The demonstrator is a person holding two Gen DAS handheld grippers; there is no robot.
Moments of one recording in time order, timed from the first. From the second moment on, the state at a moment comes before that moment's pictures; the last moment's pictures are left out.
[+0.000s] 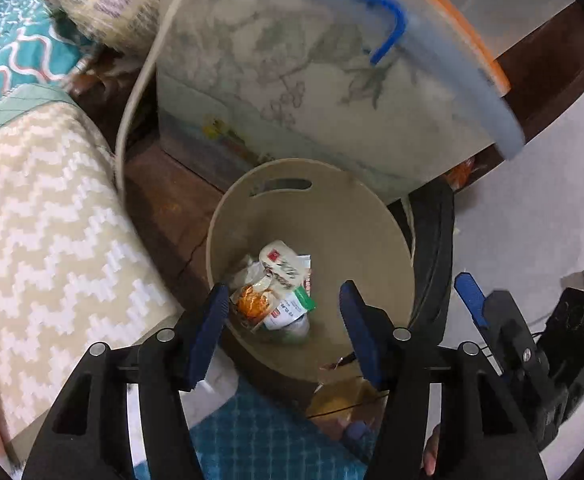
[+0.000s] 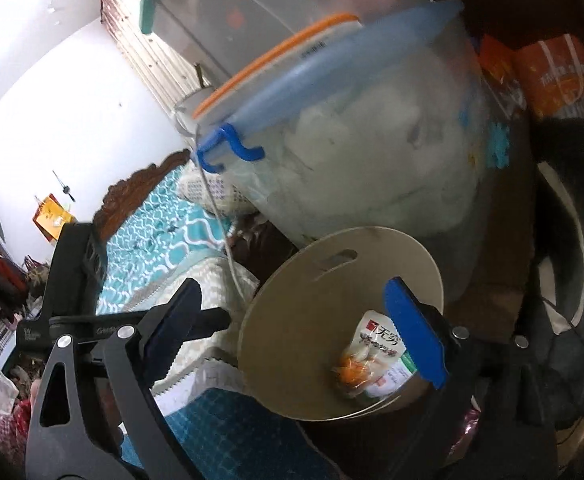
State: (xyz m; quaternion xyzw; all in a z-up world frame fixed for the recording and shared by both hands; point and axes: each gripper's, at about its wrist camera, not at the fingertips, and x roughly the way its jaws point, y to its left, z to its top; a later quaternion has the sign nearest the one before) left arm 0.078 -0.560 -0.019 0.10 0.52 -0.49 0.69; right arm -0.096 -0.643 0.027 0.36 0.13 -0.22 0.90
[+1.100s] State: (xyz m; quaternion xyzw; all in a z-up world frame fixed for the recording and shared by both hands) left arm 0.209 0.103 0.051 -0.17 0.42 -0.08 0.89; right arm 0.322 -0.311 0.083 0.22 0.46 0.14 0.85
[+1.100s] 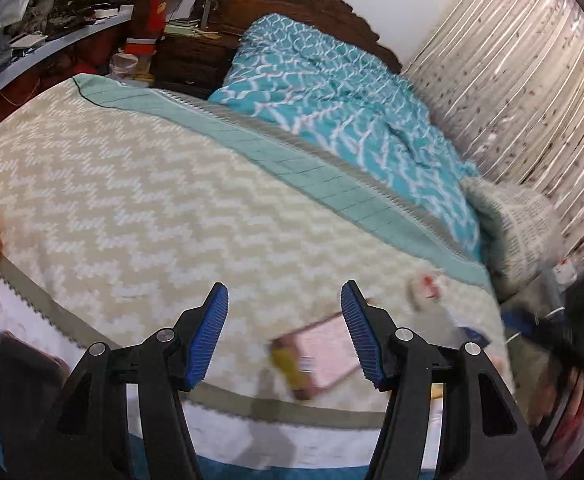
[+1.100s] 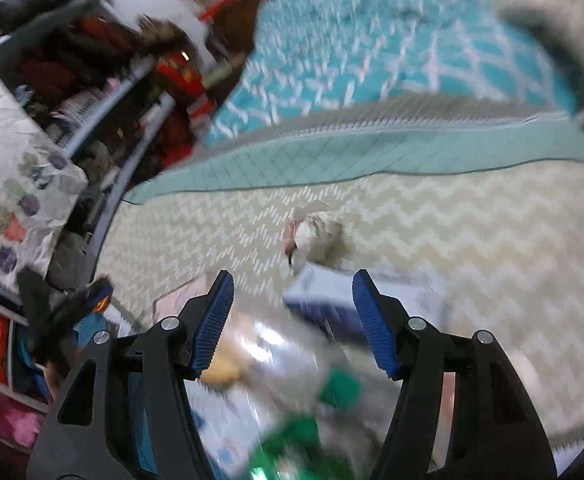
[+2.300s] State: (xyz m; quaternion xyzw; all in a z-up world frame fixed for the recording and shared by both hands) left arm 0.197 0.042 0.003 0.02 0.48 -0.16 0.86; right arm 0.243 -0.225 0.123 0.16 0.39 0.23 0.88
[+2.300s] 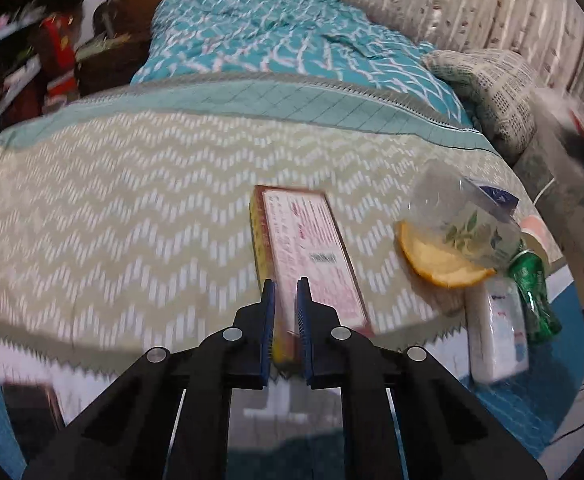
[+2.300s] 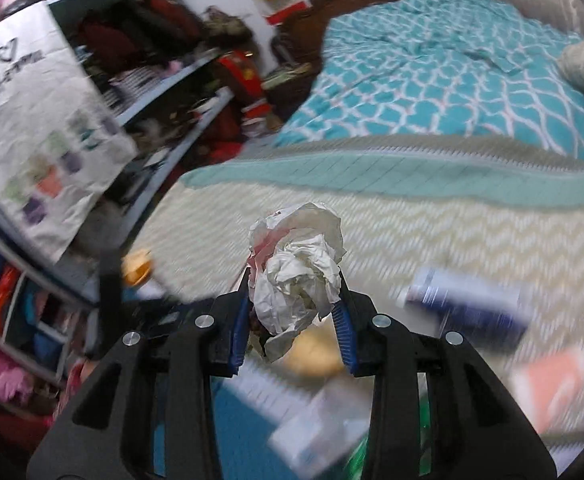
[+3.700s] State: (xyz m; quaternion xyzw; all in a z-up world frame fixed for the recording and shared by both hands) left arm 0.038 -0.250 -0.003 0.14 0.49 -0.47 0.72; right arm -0.044 -0.395 -0.007 0.30 0.32 -0.06 0.90
